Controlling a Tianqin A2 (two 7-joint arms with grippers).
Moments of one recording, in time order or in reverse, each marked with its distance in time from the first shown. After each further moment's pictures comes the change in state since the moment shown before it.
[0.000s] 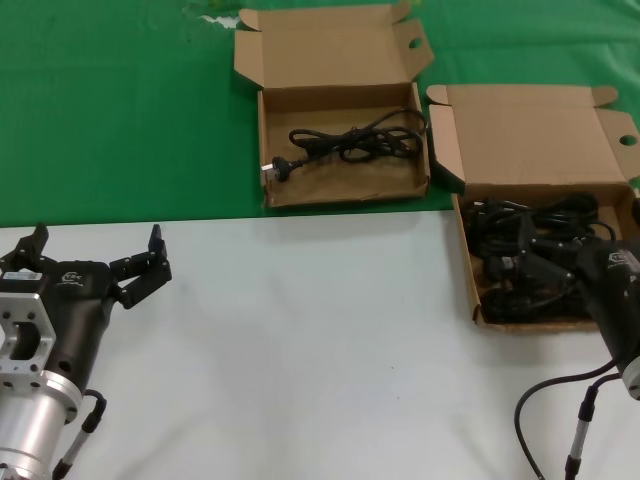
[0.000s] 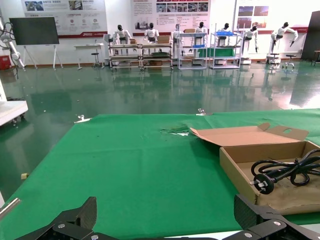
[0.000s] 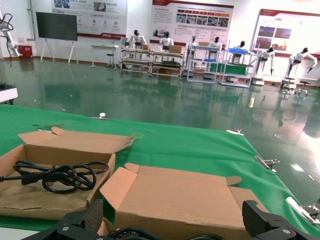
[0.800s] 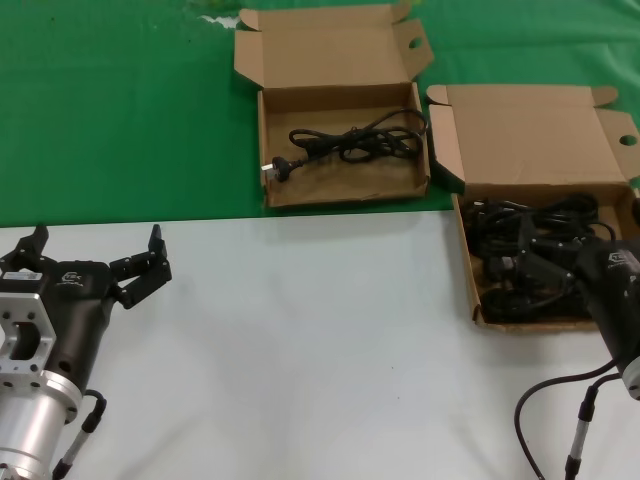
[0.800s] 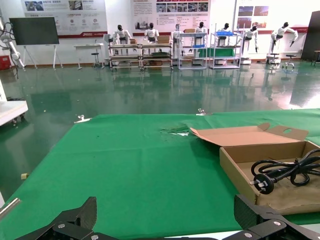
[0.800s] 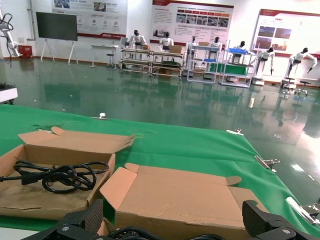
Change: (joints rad) left arm 0.000 0.000 0.000 0.000 0.000 0.000 0.000; right arm 0.000 0.000 0.000 0.000 0.000 0.000 0.000
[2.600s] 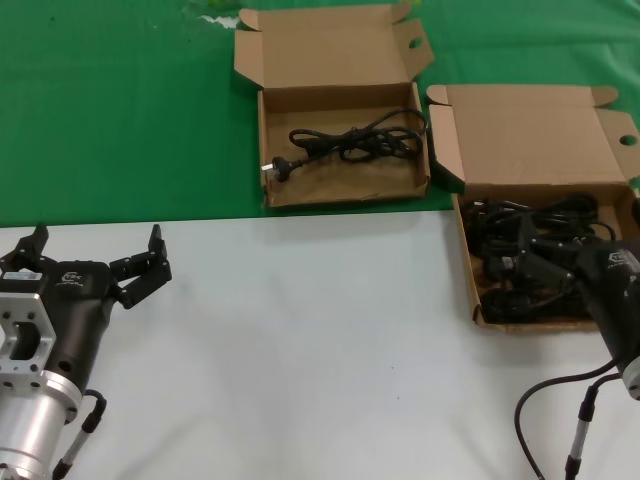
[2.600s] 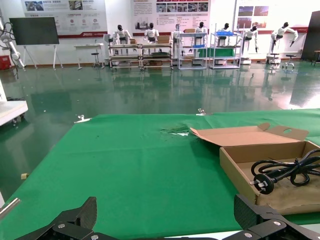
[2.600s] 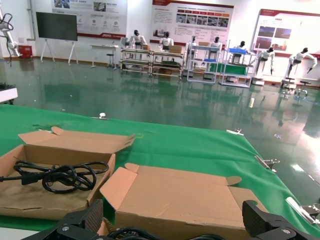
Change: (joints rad) left arm 0.000 0.000 0.000 0.000 0.000 0.000 0.000; right arm 0.000 0.000 0.000 0.000 0.000 0.000 0.000
